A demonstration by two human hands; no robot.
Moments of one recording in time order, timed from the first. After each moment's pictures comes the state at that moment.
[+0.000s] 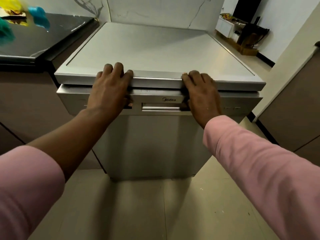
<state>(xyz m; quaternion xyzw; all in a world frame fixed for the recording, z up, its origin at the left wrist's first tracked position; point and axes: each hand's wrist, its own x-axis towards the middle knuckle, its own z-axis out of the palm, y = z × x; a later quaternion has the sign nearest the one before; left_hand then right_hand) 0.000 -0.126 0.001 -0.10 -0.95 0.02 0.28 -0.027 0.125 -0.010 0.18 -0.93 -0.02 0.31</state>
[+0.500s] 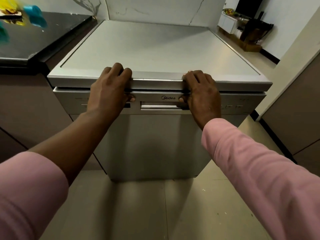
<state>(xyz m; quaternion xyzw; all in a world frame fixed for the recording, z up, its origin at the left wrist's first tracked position) -0.014 -0.123 -0.005 -0.10 -0.94 -0.06 0.31 -0.047 0.124 -0.022 0.15 -0.92 0.12 0.34</state>
